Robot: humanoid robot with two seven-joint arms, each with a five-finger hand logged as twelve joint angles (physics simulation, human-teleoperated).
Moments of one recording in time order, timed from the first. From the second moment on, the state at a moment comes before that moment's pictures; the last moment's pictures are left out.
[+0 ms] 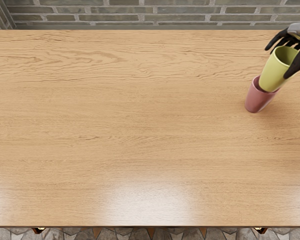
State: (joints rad) left arm -0.01 0.00 0.35 -0.22 0.04 0.13 0.07; right arm 1.14 -0.89 0.61 1.30 -0.97 0.46 -0.61
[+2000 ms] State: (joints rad) left arm -0.01 0.00 0.35 -0.22 0.04 0.13 0.07; right arm 1.16 -0.79 0.58 1.22 -0.99 0.46 -0.61
